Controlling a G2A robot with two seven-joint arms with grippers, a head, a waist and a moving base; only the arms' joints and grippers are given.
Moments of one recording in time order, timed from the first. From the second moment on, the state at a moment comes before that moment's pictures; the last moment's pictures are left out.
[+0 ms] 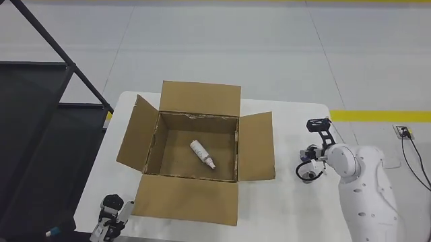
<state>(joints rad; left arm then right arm) 1.92 -1.24 -1.76 -1.86 0.56 -0.60 0.11 -0.86 -1.38 1.64 -1.35 -1.41 -0.19 1.20</state>
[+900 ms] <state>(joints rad) 1.92 -1.24 -1.76 -1.86 0.56 -0.60 0.11 -1.11 -1.37 1.30 -2.32 -1.20 -0.13 1.22</state>
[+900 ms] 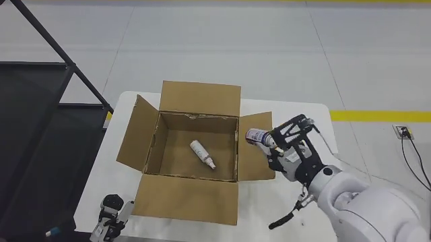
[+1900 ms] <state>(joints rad) 1.92 -1.24 -1.76 -1.86 0.56 -0.60 0.11 -0.37 -1.66 0.63 -1.02 -1.23 0.27 1.14</state>
